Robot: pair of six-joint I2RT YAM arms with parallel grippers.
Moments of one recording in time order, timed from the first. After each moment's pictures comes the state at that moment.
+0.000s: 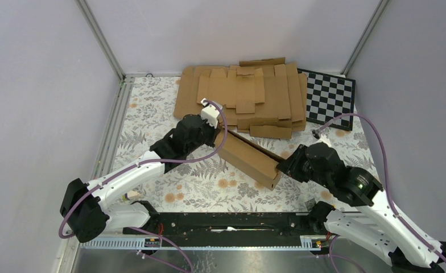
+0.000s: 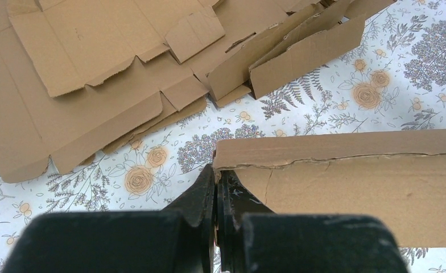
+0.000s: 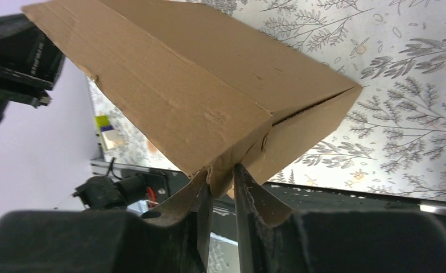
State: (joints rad) left arm -0.78 1.20 0.89 -0.07 -0.11 -0.07; right arm 0.79 0.67 0.93 -0.99 0.17 1.07
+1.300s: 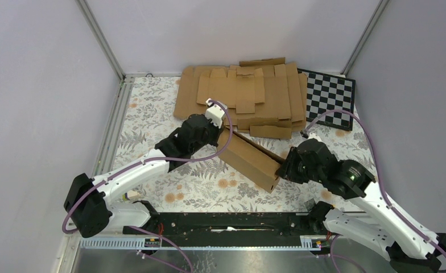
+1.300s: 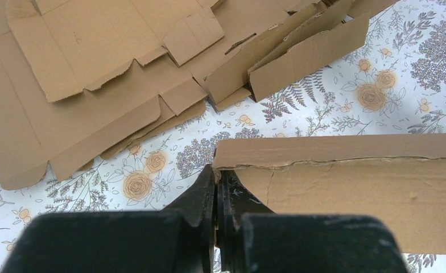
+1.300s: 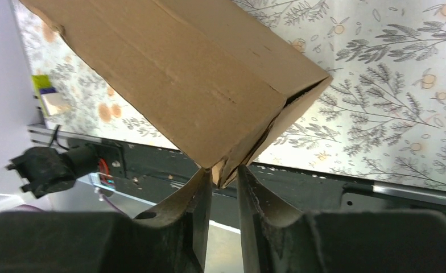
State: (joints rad) left arm -0.80 1.24 0.91 -0.05 -0.15 -0.05; right arm 0.79 0.73 0.94 -1.05 0.11 0.97
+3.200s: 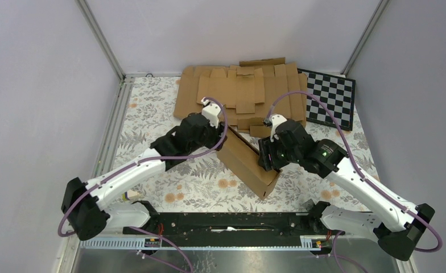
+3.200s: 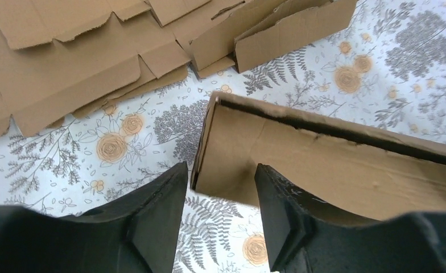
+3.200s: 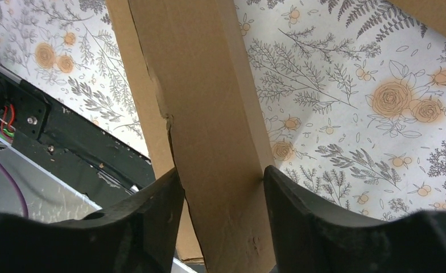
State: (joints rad) left arm -0.80 1.23 0.97 -0.23 -0.13 -0.19; right arm 0.79 1.02 1.08 -0.88 0.01 0.36
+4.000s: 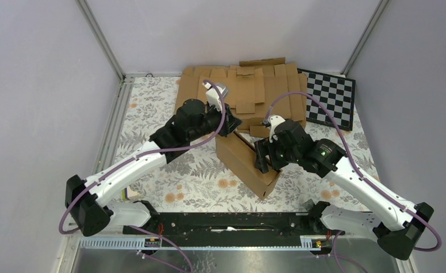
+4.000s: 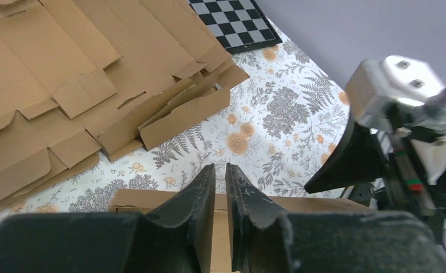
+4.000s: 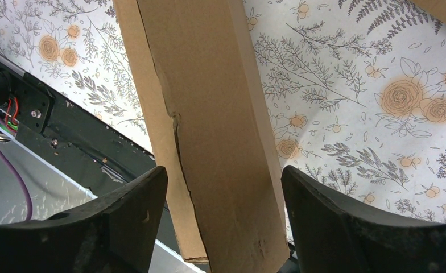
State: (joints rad) left arm -0.80 1.25 1.15 -0.13 0.11 -0.33; right arm 0.79 1.03 1.07 -0.89 -0.02 0.36
